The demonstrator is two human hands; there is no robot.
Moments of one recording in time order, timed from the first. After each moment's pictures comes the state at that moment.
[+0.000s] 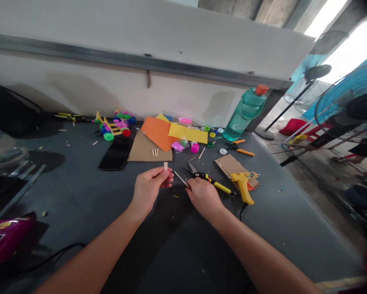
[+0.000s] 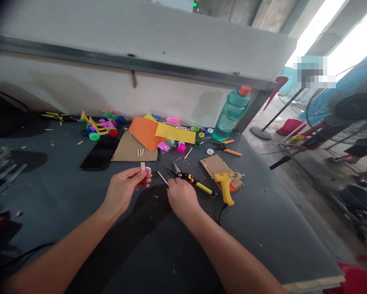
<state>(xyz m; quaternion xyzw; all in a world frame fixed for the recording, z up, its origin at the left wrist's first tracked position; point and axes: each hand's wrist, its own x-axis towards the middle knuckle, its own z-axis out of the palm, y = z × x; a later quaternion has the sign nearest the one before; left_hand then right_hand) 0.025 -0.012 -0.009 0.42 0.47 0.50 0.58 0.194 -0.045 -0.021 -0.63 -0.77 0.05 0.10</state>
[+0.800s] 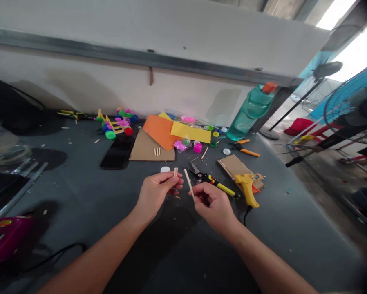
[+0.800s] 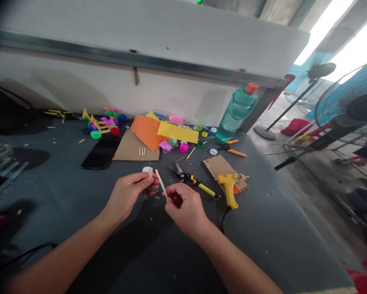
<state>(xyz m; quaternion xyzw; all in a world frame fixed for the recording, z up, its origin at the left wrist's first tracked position) 0.034 -0.024 0.001 0.44 0.46 0.45 0.63 0.195 -0.072 0.000 -0.55 -0.64 0.35 0.41</state>
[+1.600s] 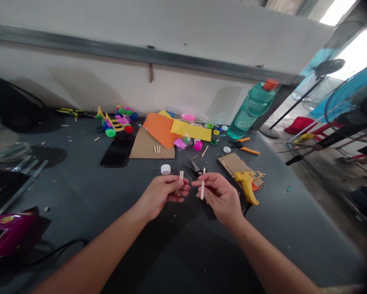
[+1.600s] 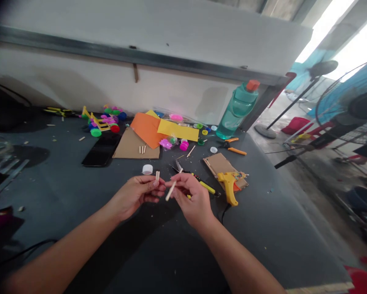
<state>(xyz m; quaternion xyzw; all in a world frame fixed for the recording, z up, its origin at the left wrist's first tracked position) 0.032 -0.023 -0.008 0.37 0.40 0.32 0.77 0.207 -0.071 0.005 -0.49 -0.56 0.44 0.51</state>
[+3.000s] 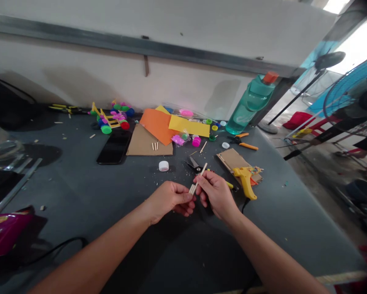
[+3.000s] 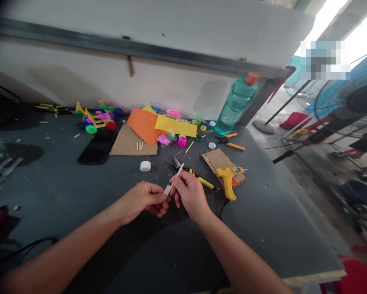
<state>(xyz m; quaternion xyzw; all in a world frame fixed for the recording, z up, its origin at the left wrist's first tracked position) 0.044 -0.037 -0.006 0.44 0.37 0.19 0.79 0.202 -0.060 -0.009 -0.53 -0.44 0.54 0.48</state>
